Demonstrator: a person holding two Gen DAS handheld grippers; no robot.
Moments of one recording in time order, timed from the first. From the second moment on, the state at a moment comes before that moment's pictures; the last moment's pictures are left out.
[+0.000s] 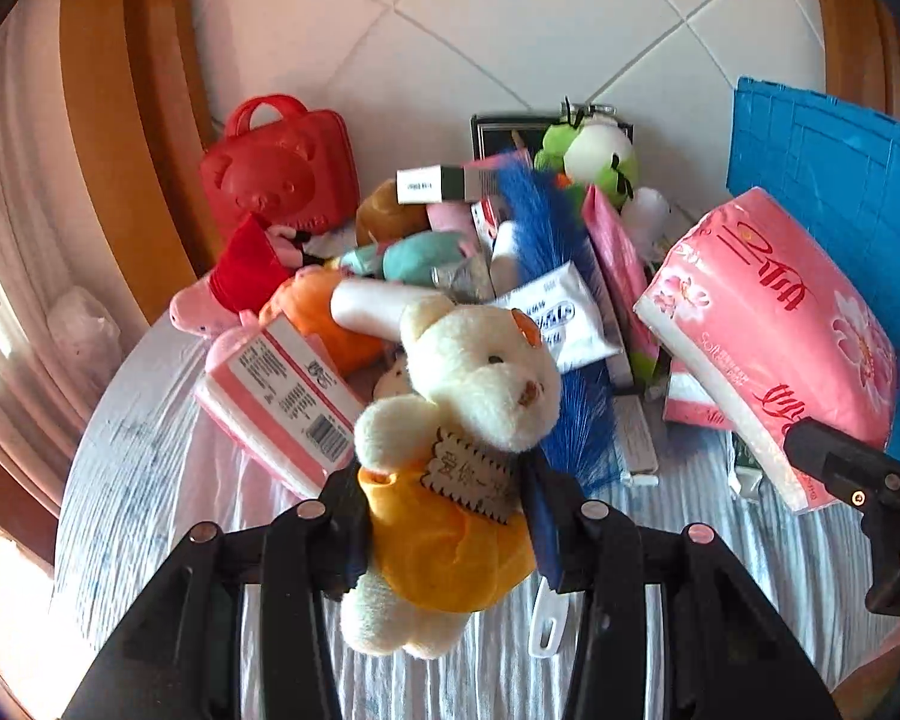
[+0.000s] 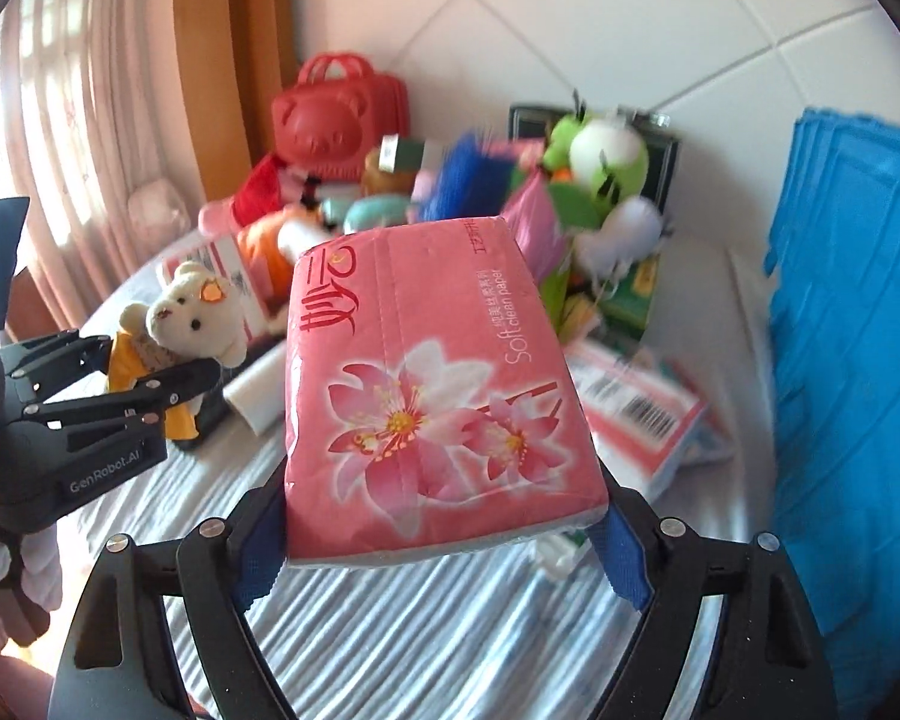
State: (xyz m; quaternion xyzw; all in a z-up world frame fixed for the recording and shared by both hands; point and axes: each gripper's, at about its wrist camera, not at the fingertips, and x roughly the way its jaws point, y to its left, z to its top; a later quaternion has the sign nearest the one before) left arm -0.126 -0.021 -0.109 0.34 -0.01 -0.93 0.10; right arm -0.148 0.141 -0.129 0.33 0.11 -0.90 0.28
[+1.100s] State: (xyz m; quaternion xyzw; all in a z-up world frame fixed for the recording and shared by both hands) left arm -0.186 0.219 0.089 0.14 -0.05 -0.98 -0.11; right arm -0.116 0.371 0.070 0.08 0.03 -0.99 -0.08
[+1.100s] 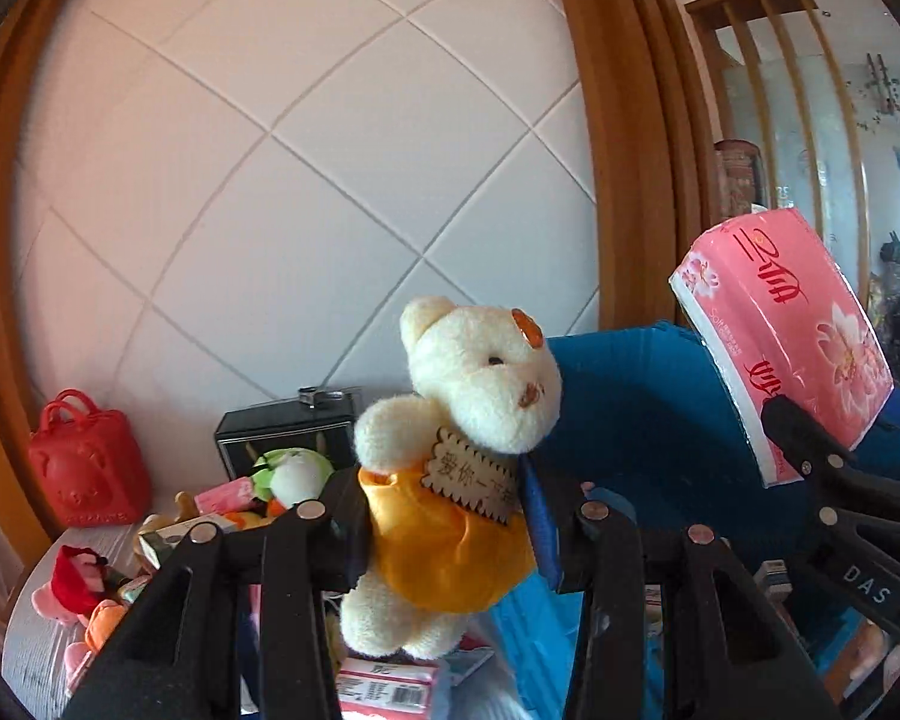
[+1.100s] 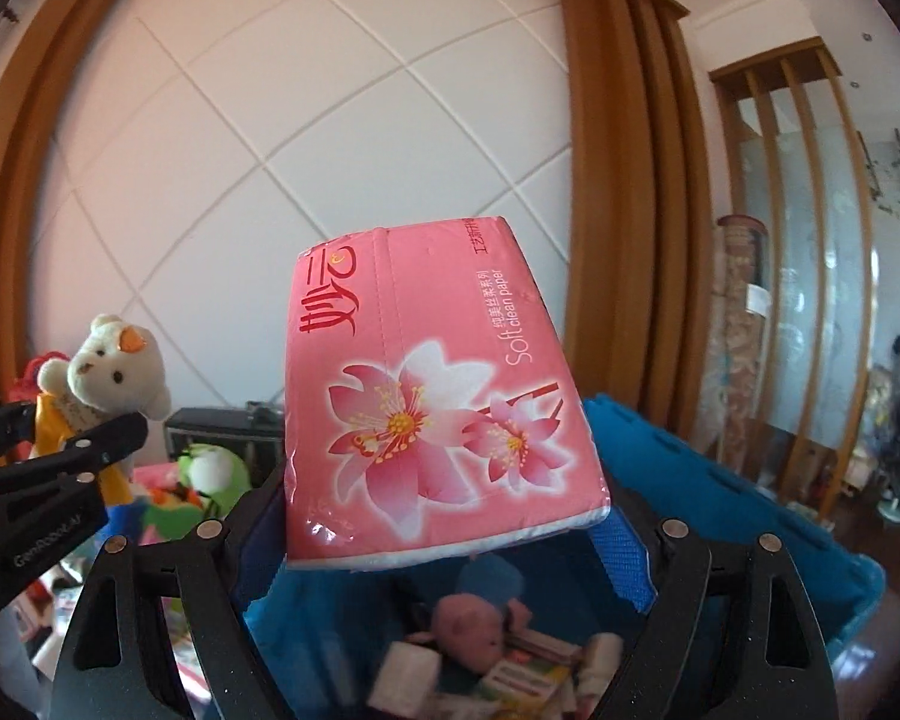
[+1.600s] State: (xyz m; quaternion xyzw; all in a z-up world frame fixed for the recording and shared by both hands) left arm -0.202 0.353 0.086 0.27 -0.09 -0.94 -0.20; right arm -0.123 0.482 0.057 0.16 0.02 -0.97 -0.20
